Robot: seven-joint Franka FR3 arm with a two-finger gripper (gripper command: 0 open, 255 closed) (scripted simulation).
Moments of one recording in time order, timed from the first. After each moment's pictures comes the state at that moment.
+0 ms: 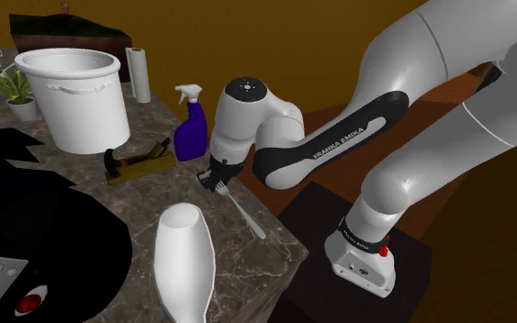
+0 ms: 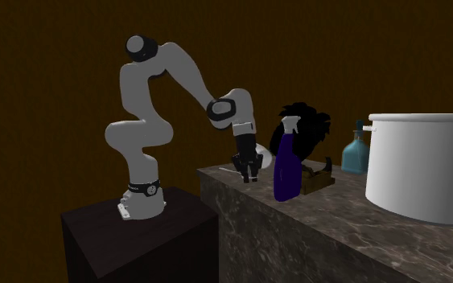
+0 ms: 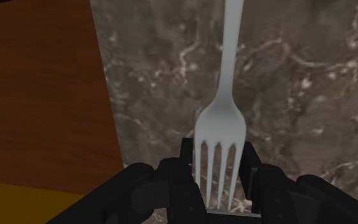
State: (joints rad) arm -0.18 -0.35 0.81 -2.67 -0.07 2.57 0.93
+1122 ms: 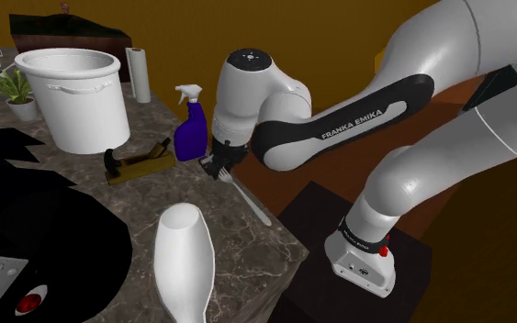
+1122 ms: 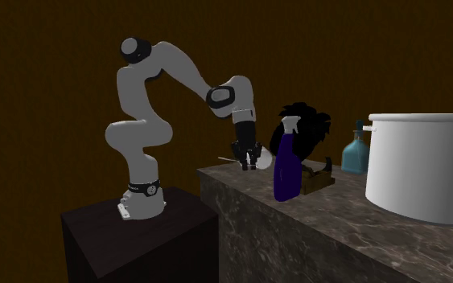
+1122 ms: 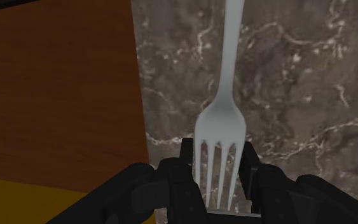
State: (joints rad) arm -0.10 -0.45 0.72 -2.62 0.01 2.41 0.83
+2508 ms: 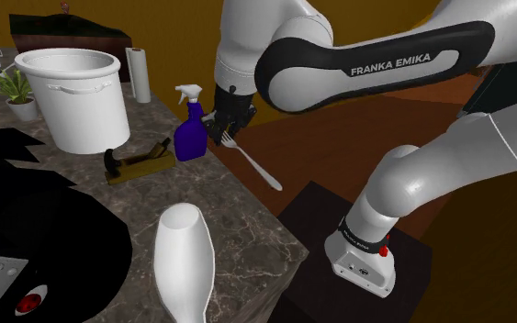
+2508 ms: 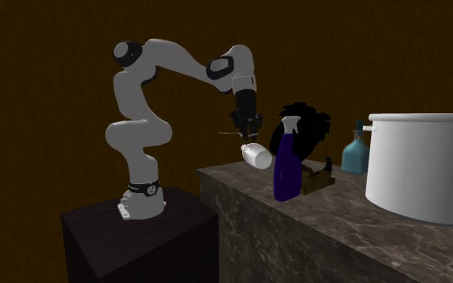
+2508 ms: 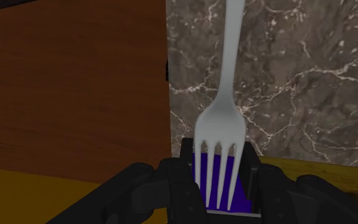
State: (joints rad) arm -0.05 -0.58 0.60 -2.44 0.05 2.10 0.72
